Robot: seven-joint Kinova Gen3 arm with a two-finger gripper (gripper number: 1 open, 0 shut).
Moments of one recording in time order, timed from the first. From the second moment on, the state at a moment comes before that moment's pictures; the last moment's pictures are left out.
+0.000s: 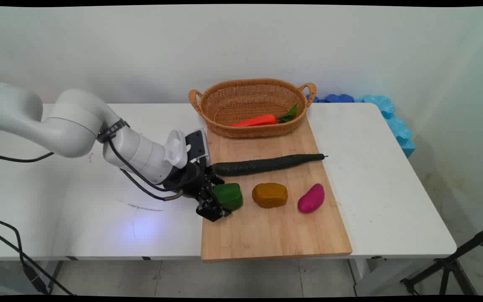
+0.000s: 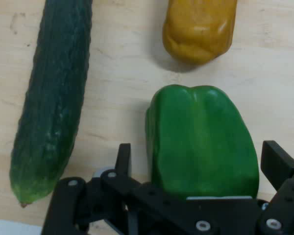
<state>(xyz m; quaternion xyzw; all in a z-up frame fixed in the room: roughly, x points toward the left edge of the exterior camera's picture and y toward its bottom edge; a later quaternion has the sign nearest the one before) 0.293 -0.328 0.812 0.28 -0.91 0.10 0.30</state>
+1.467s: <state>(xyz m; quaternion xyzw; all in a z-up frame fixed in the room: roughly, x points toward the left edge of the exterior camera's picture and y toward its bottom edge) 0.242 -0.360 0.869 0.27 -0.91 0.08 0.30</state>
